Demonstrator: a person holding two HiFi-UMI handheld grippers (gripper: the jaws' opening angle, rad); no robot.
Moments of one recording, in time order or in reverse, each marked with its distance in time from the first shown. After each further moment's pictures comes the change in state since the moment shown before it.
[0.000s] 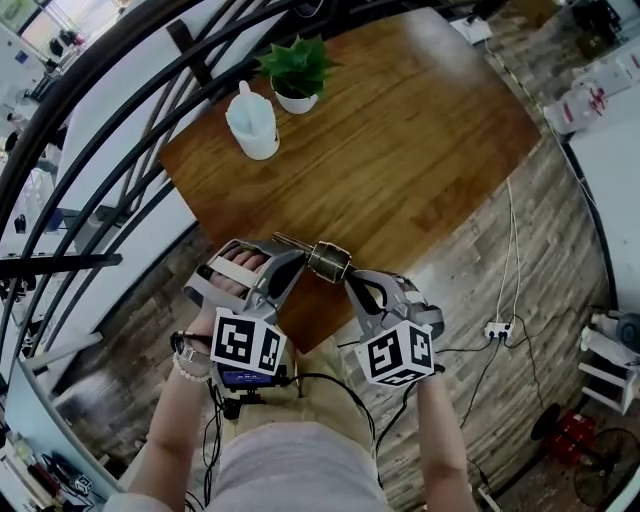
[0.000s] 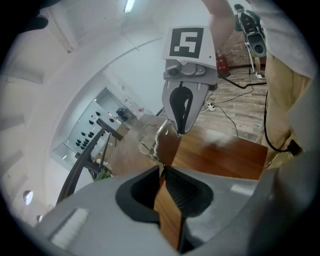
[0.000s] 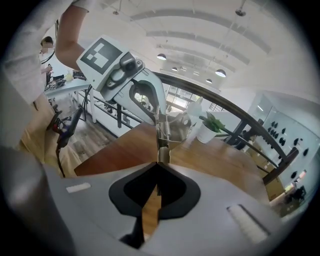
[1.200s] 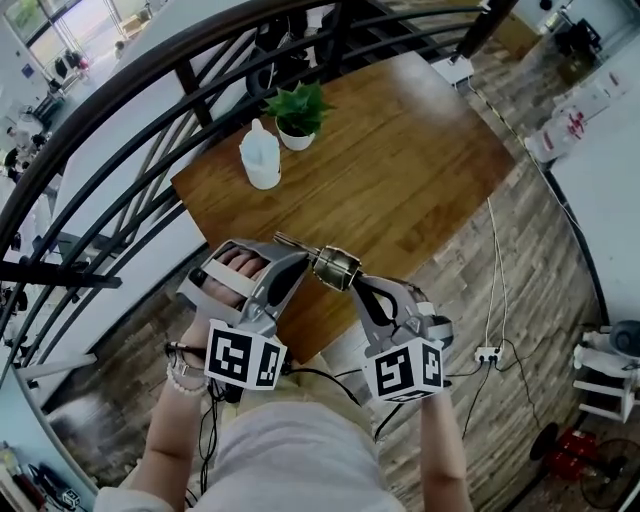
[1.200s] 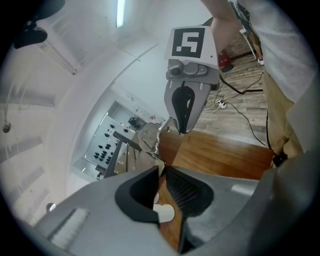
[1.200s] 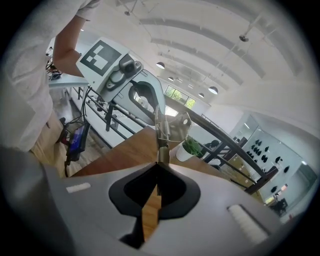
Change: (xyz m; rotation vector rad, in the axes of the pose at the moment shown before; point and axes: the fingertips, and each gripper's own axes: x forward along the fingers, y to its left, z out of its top) left arm -0.075 0.072 0.049 0.093 -0.040 0.192; right arm -0.079 -0.037 0.071 -0.076 -0.070 -0.179
